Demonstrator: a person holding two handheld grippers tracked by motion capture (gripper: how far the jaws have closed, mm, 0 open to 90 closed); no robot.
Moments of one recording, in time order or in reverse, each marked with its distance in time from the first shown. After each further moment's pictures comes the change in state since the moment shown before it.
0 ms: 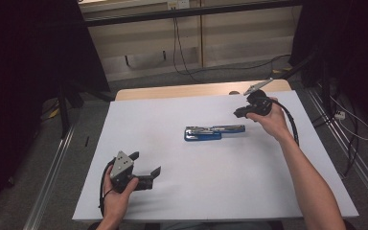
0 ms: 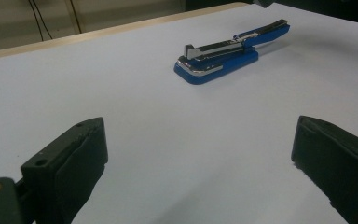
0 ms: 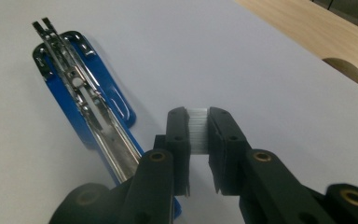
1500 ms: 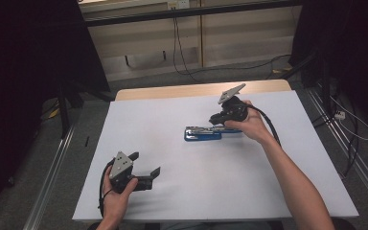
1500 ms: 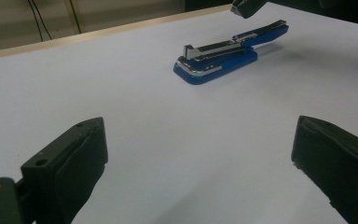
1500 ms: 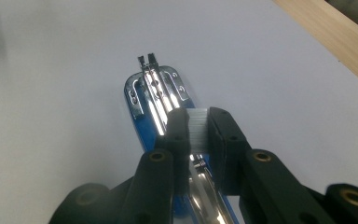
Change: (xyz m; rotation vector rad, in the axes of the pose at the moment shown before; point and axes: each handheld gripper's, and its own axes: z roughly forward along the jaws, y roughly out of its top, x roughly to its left) left arm 0.000 0.000 -0.002 0.000 -0.003 0.002; right arm 0.061 0.036 0.034 -0.031 0.168 -0.205
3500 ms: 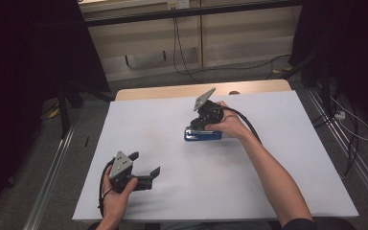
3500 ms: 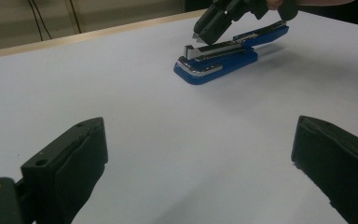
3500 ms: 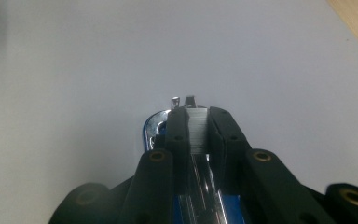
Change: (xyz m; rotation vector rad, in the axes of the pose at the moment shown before) left arm 0.001 0.000 0.000 0.002 -0.001 -0.001; right arm 0.015 0.035 0.062 0.064 0.092 -0.172
